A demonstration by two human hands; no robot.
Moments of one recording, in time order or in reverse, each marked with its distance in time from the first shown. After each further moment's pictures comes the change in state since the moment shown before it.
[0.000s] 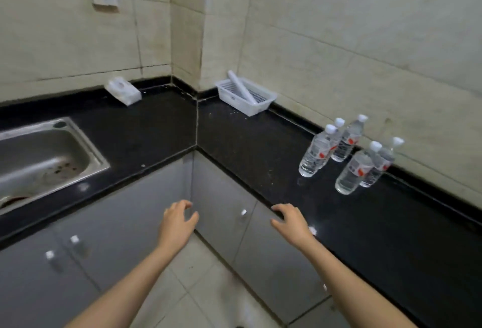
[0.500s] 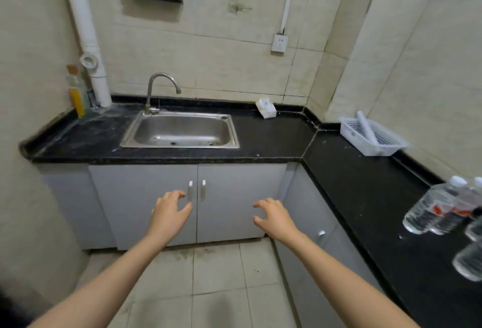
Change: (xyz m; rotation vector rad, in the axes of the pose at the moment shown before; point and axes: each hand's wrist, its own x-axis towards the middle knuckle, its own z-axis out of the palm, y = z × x) left_hand -0.247 -0.028 -0.080 0.081 0.588 -0.356; right_hand -0.103 -0.090 0.054 -0.214 -0.292 -0.812
